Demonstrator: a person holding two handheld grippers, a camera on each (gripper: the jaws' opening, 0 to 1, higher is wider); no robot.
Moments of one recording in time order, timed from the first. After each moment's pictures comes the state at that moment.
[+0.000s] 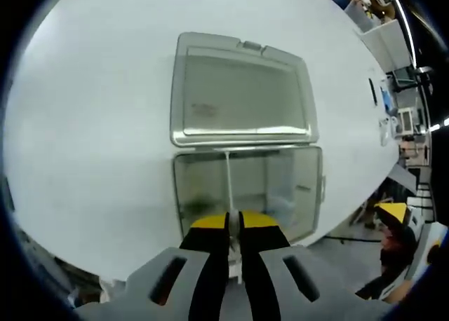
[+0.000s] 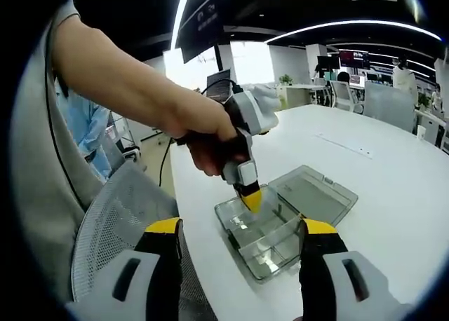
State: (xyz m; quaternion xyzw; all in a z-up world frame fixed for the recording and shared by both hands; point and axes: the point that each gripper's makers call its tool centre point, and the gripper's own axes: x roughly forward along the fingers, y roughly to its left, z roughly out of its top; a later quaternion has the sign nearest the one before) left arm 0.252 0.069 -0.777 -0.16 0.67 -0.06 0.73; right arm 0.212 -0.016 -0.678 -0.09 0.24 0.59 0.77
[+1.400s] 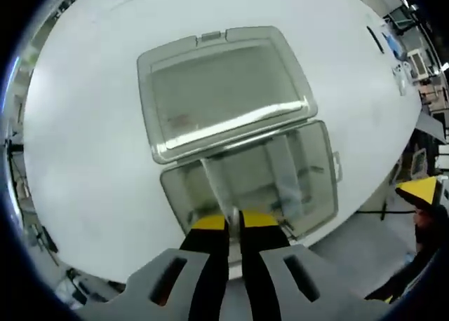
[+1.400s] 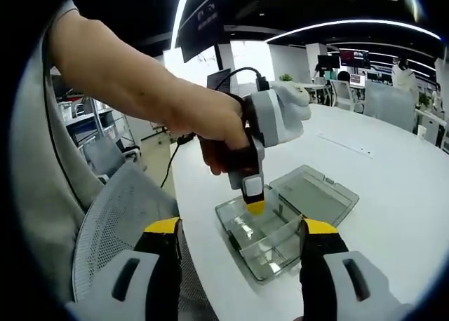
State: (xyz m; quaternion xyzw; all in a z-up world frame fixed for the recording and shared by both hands) left arm 0.256 0.067 -0.778 0.01 0.69 -0.08 0.71; right arm 0.212 -0.012 -0.678 -0.09 0.24 0.59 0.77
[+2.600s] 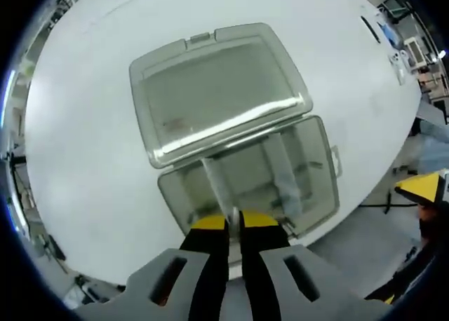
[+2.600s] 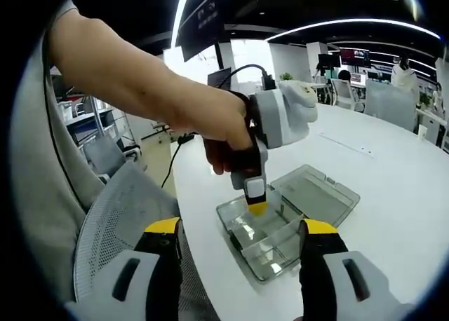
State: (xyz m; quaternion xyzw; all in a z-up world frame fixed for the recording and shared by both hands) left arm 0.259 0.064 -0.777 0.03 0.69 -0.10 0.71; right arm 0.212 -0.012 -0.676 -0.09 0.24 0.59 0.76
